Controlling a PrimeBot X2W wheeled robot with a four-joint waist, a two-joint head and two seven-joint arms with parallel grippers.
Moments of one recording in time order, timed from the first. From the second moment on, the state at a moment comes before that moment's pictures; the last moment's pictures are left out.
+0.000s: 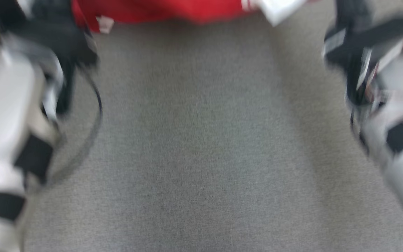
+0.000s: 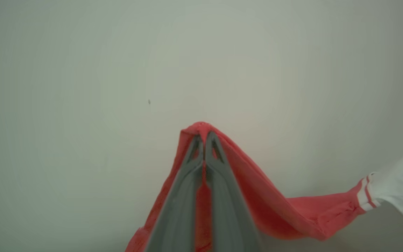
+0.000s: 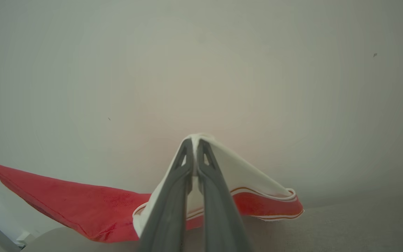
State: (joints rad) left arm -1.18 0.34 -0.49 0.64 -0.69 -0.06 -0.26; right arm -1.13 -0.35 0.52 0.67 0.93 0.13 -0.24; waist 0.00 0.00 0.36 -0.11
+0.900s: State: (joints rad) left arm -0.02 0.28 -0.29 0.27 -0.50 0.10 -0.26; right arm 0.10 -0.35 0.31 0.26 0.81 0.13 -0.19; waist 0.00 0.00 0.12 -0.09
